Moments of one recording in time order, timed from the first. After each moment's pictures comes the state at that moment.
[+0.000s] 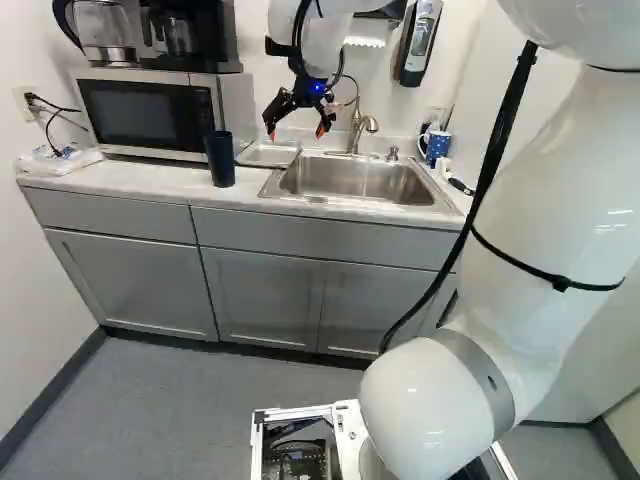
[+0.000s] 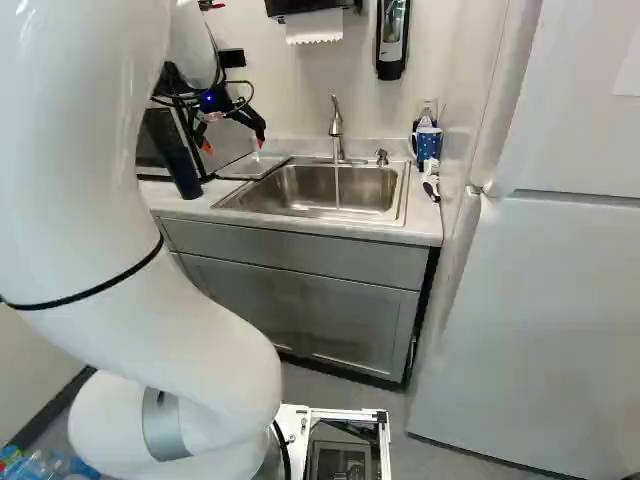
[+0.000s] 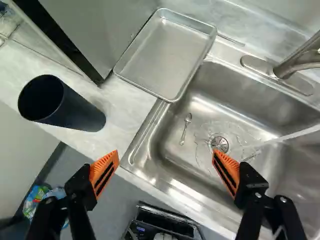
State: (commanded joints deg) arm 16.4 -2.3 -74.3 -0.7 -37.9 0.0
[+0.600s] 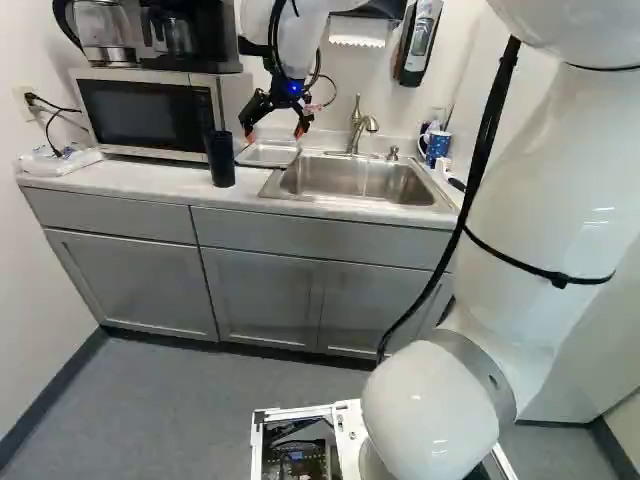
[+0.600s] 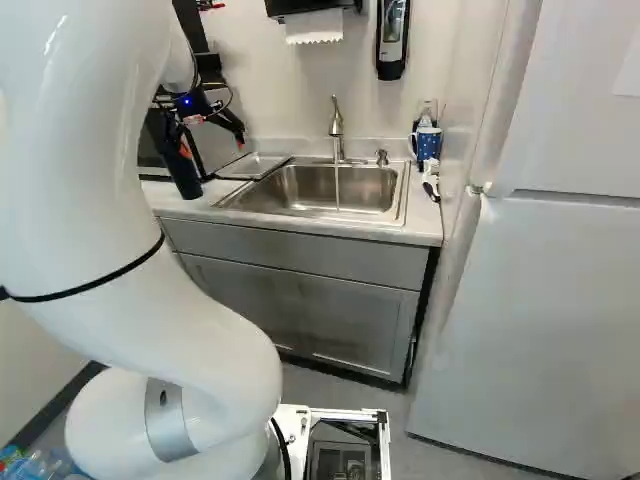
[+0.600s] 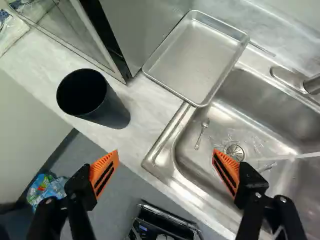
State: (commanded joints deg) arm 22.1 -4.3 -75.4 -0.7 -37.6 0.0
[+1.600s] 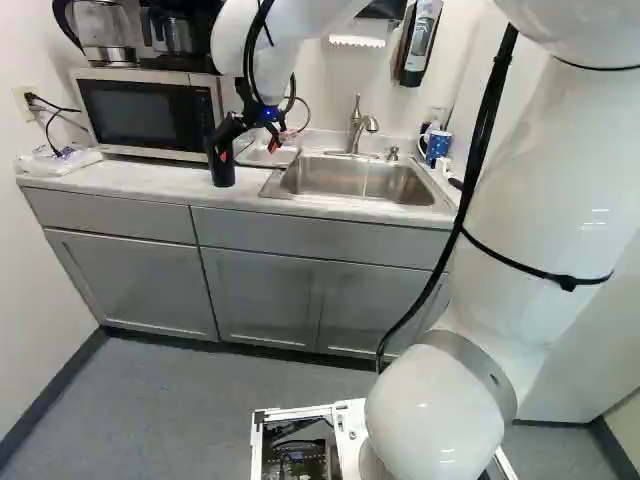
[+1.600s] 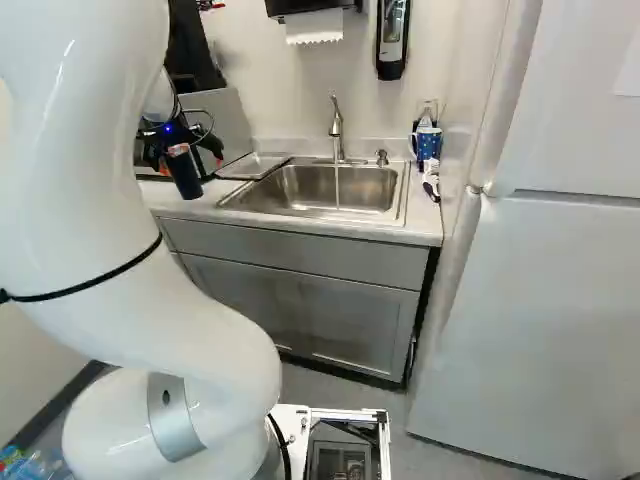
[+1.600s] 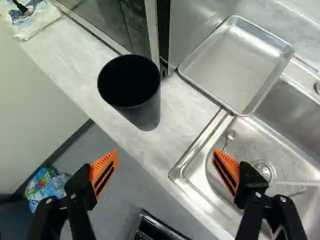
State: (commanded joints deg) arm 28.2 -3.1 -67.0 -0.7 -25.3 0.0
